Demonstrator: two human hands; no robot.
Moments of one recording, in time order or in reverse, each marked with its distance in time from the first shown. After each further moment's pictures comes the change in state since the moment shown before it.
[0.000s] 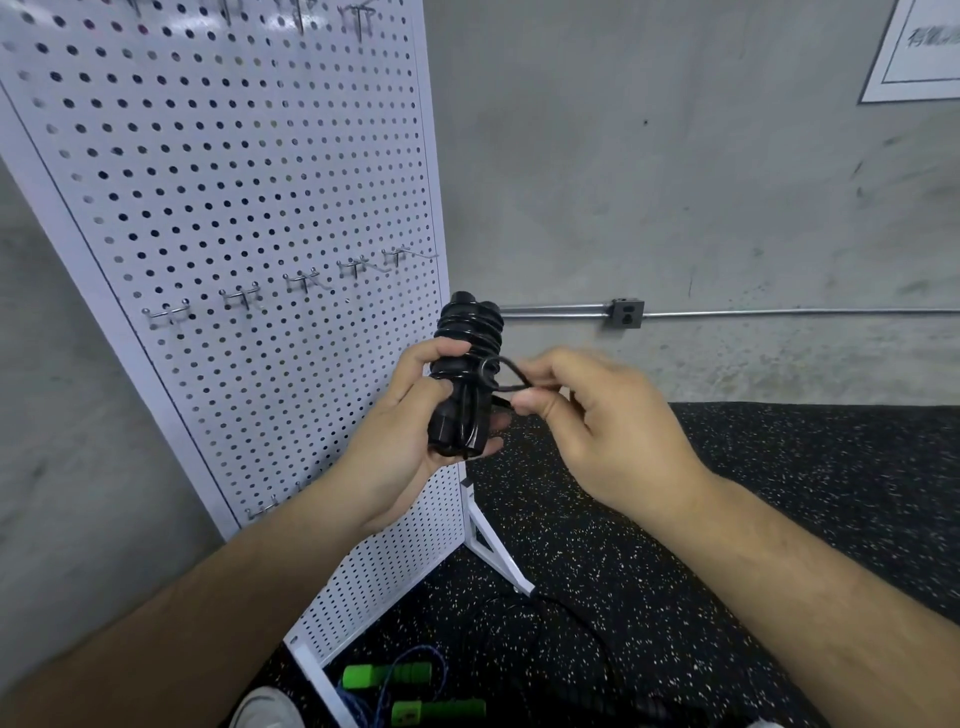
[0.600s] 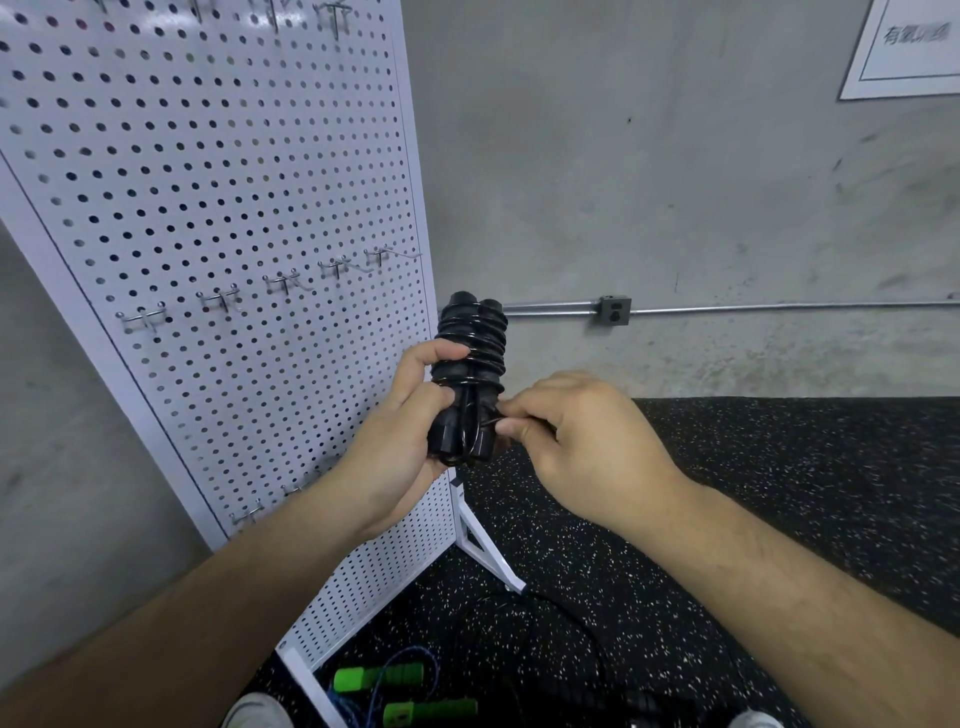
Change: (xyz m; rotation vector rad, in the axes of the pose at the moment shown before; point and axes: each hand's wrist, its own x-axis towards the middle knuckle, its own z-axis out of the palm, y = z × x) left_hand 0.004 -0.005 0.008 -0.031 -0.053 -0.009; right_hand -0.005 0.003 0.002 -0.145 -0.130 0.029
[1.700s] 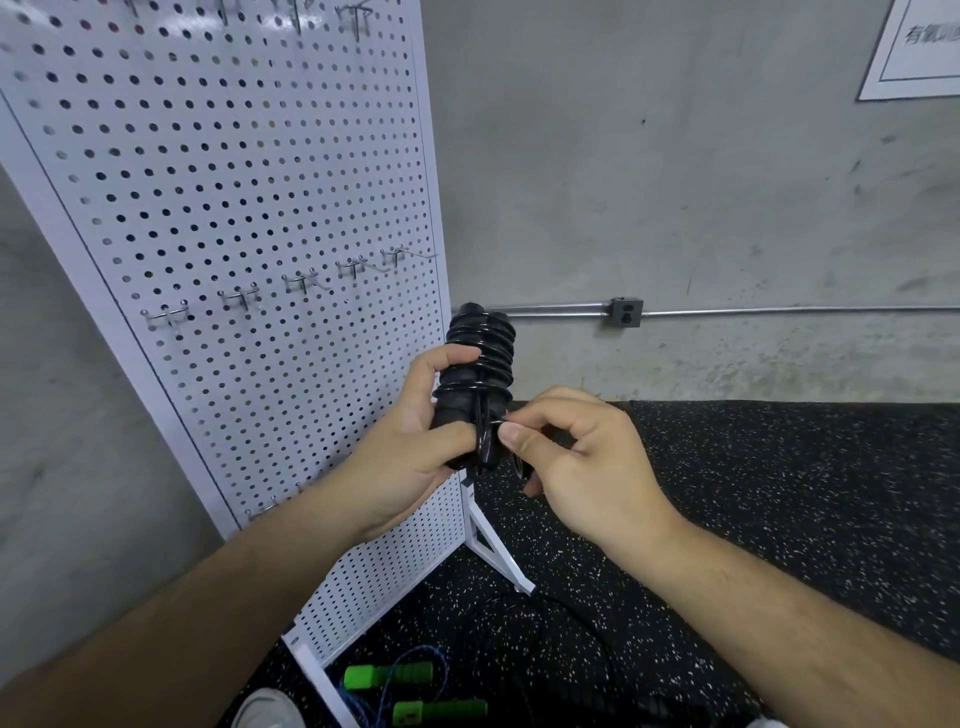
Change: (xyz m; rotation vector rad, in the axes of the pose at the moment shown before) left_hand -0.010 0.002 -0.013 0.131 -0.125 0.015; right_hand -0.009 -0.017 0.026 0.649 0.162 0.307
